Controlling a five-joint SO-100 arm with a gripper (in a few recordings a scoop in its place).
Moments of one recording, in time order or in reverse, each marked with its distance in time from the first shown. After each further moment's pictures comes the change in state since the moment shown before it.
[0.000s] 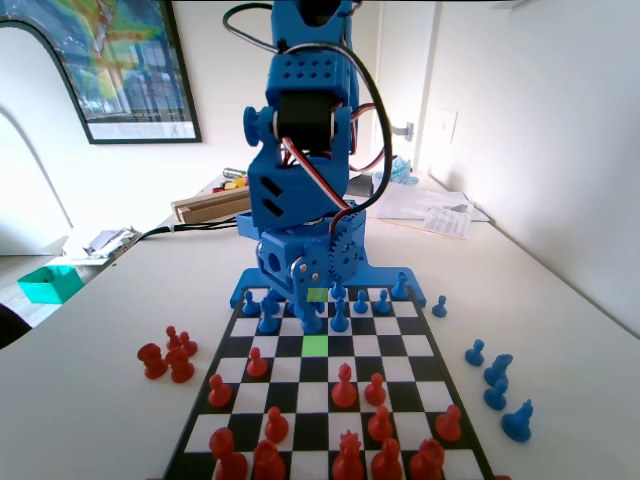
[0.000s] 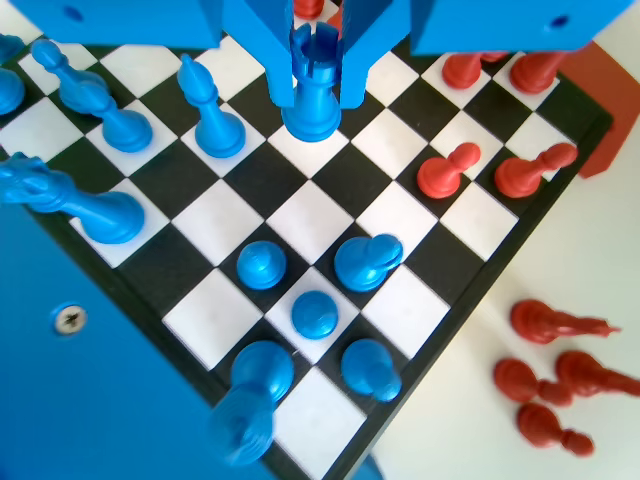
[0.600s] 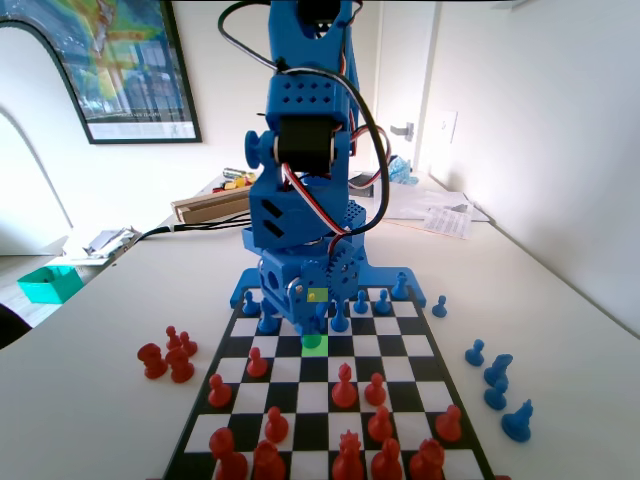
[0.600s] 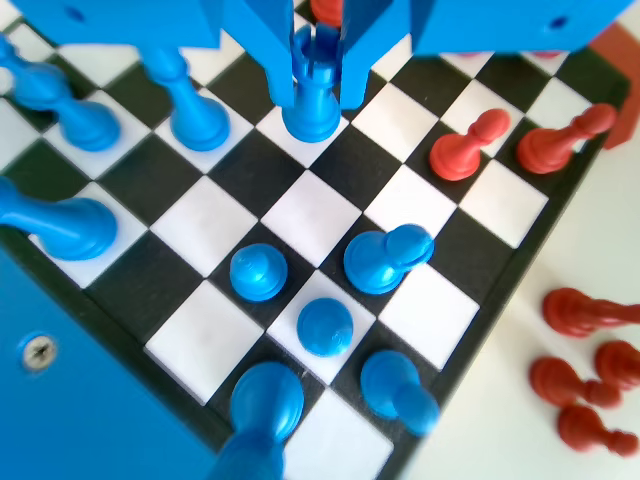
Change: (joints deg) arm -0.2 -6.2 -1.2 -5.5 3.6
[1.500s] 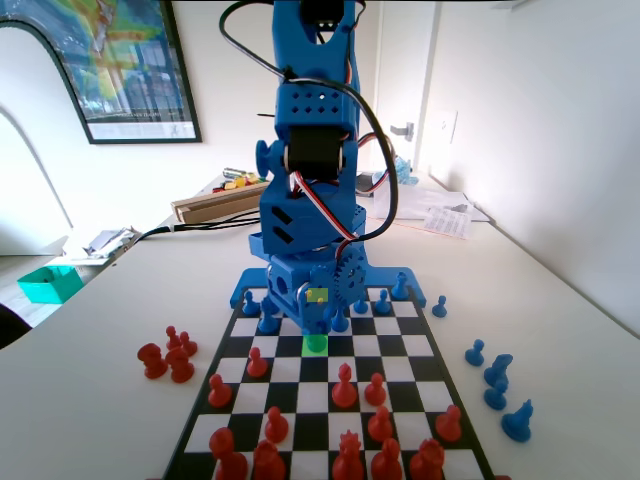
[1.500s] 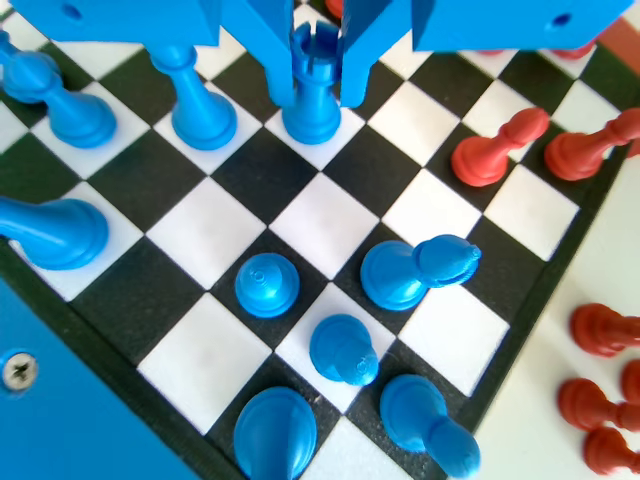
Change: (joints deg) arm -1.6 -1.1 2.3 -4.0 1.1
